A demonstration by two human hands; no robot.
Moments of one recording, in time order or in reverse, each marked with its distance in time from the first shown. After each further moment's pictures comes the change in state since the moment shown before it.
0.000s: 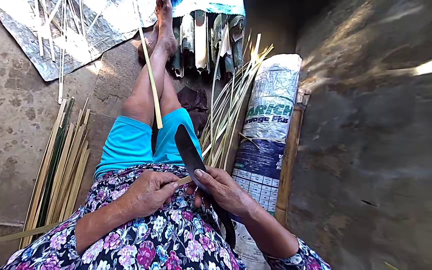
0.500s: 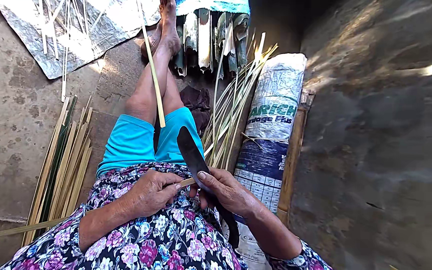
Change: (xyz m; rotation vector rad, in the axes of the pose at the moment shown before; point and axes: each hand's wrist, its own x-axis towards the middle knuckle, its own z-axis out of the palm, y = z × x) left_hand -0.001 -0.005 0.001 0.005 -0.010 0.055; right_hand -0.002 0.004 -0.004 -0.015 -0.058 -0.041
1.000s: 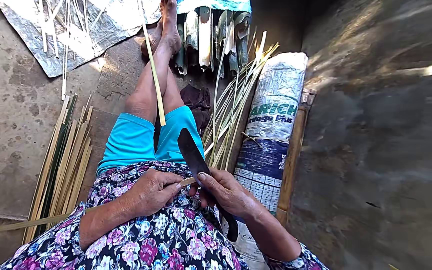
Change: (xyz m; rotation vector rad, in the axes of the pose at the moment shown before) left_hand 0.000 -0.003 0.002 0.018 0.010 0.053; right_hand -0.003 0.002 0.004 -0.065 0.044 -0.022
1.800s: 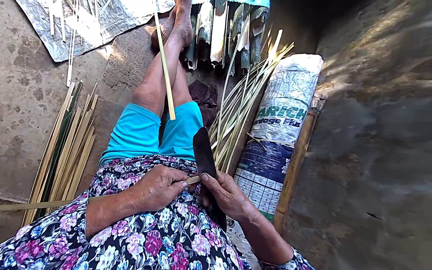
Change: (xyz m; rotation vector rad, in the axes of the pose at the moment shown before) left_hand 0.004 0.005 0.003 0.047 -0.070 -0.074; right_hand 0.000 0.021 0.009 0.044 0.045 -0.117
